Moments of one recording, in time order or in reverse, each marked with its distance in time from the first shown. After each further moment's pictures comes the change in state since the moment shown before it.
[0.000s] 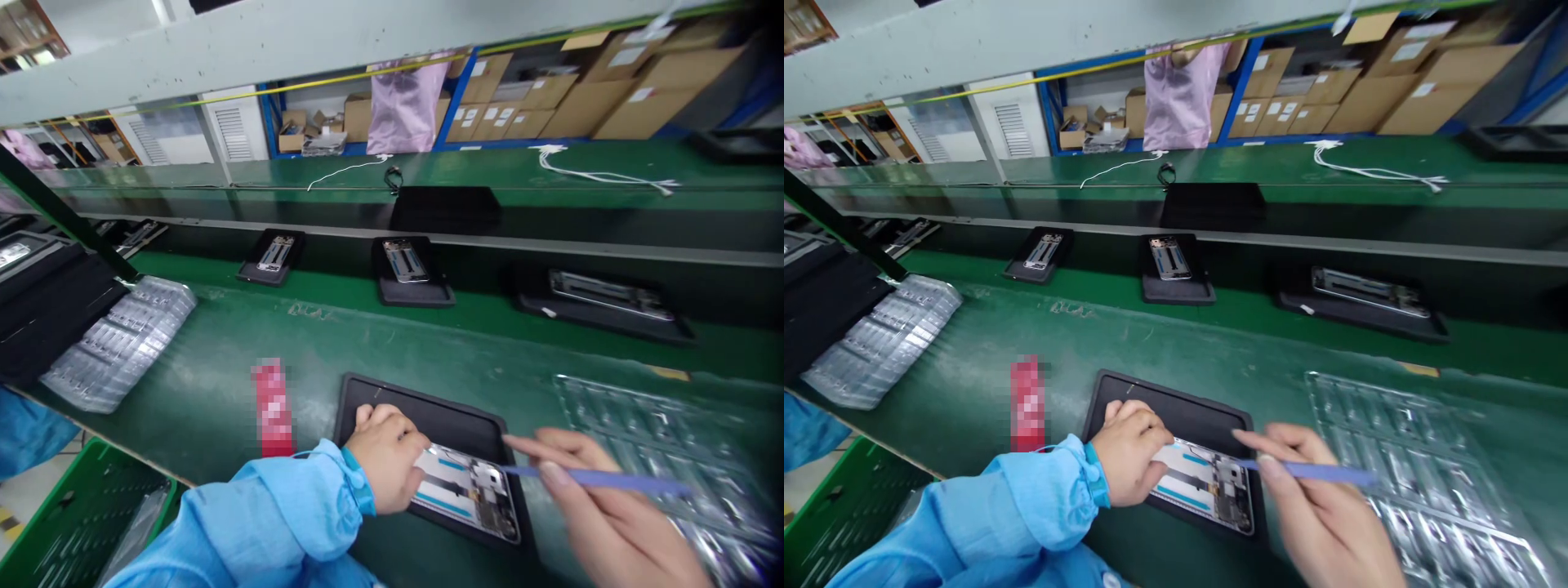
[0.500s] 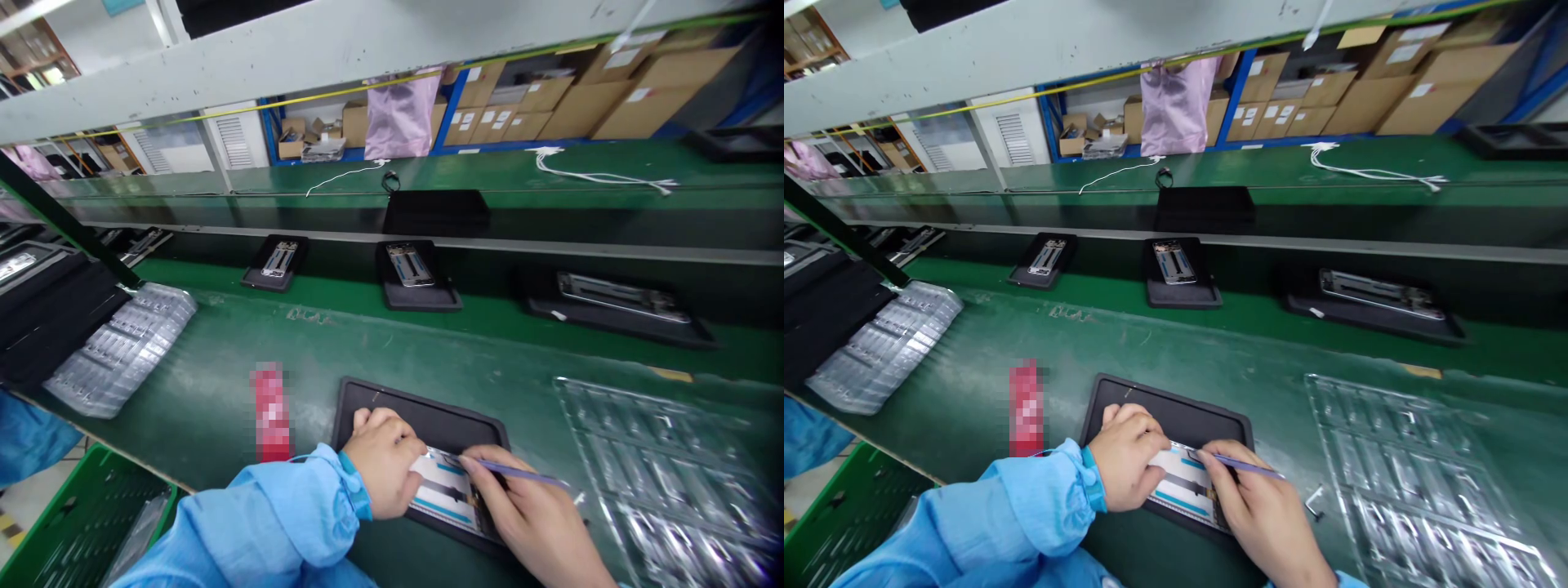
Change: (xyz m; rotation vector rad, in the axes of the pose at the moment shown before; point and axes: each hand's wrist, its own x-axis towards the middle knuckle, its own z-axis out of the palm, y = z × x) left_hand -0.001 0.002 0.001 -0.014 0.027 -0.003; right_hand 0.004 -0.012 0.039 -0.015 -0.140 -0.057
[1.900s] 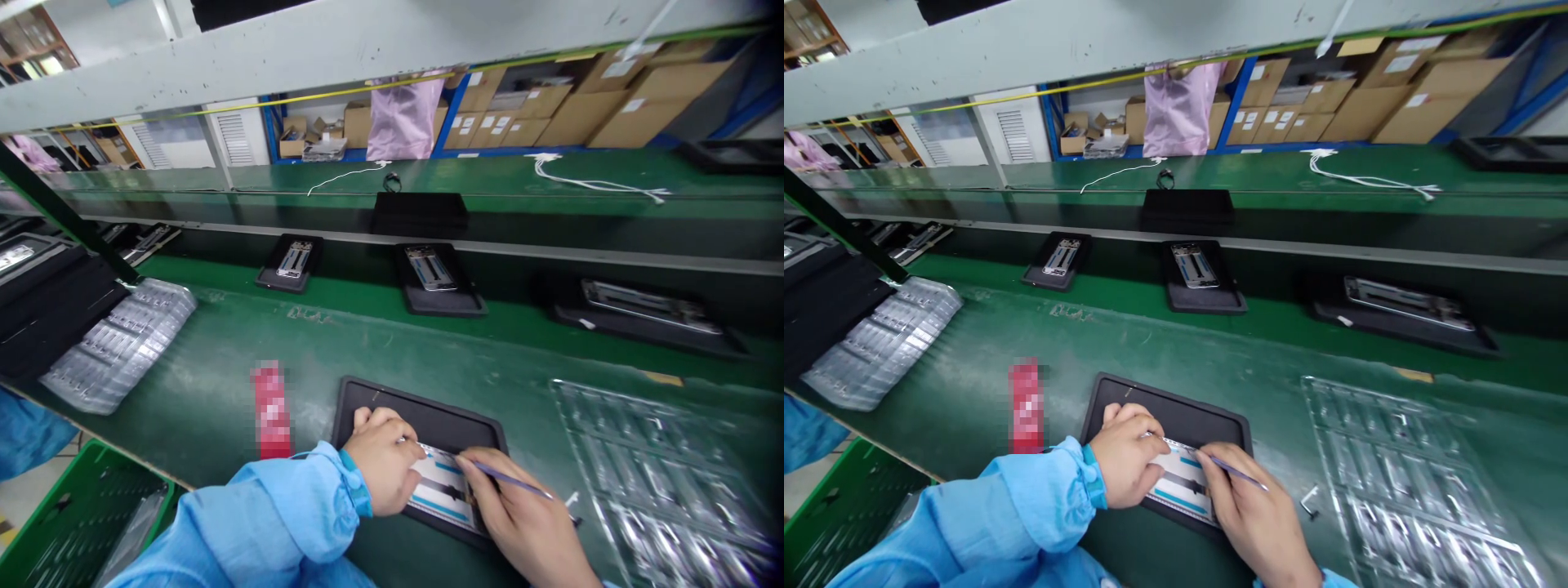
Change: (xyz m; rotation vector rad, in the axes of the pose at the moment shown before) left_hand 0.000 -0.005 0.005 -0.042 -0.008 0.005; right_hand -0.007 0.006 0.013 -0.108 0.109 -0.155
